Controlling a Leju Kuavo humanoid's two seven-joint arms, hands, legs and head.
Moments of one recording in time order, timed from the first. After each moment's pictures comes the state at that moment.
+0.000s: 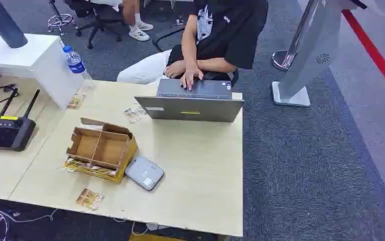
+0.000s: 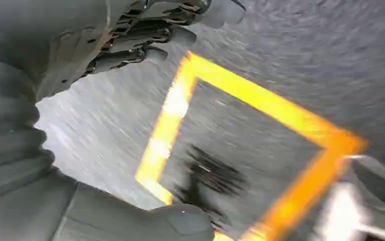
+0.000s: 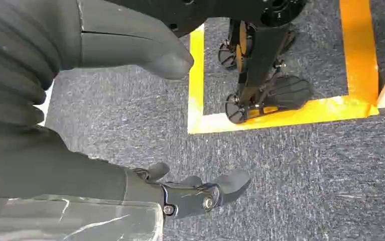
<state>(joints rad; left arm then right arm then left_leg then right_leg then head) -0.02 0.18 0.85 -0.23 -0.04 -0.10 -0.08 -0.02 0.07 -0.99 -0.28 0.77 0.05 -0.04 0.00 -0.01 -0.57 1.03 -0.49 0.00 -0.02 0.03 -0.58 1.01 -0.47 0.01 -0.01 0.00</state>
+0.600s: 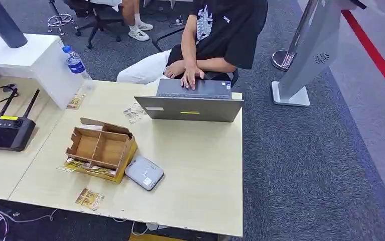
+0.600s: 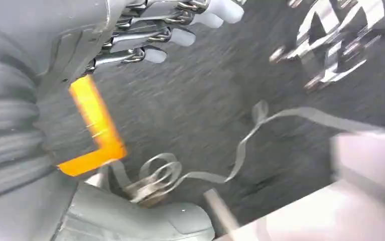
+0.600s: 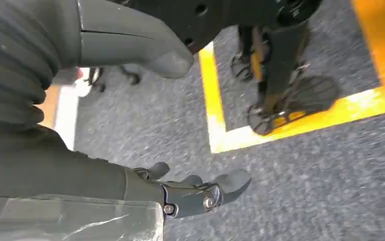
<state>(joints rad) -0.07 0.18 1.27 -0.25 0.29 -0.17 -0.63 -0.01 0.19 -1.14 -0.40 0.83 0.01 0.11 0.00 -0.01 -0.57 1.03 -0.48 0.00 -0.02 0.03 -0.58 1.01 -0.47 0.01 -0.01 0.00</state>
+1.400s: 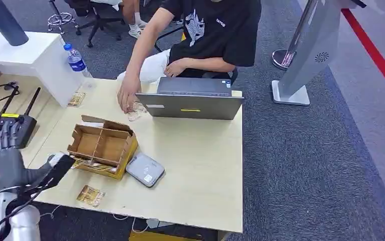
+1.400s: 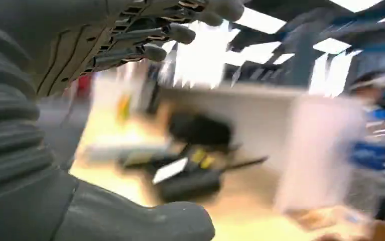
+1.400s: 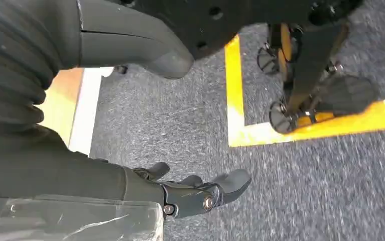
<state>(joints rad) -0.14 -0.06 0.41 -1.51 -1.20 0.25 -0.43 -0.05 0.17 -1.18 -0.33 0.98 0.01 0.13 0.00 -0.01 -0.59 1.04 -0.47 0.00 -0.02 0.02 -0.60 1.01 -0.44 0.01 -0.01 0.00</state>
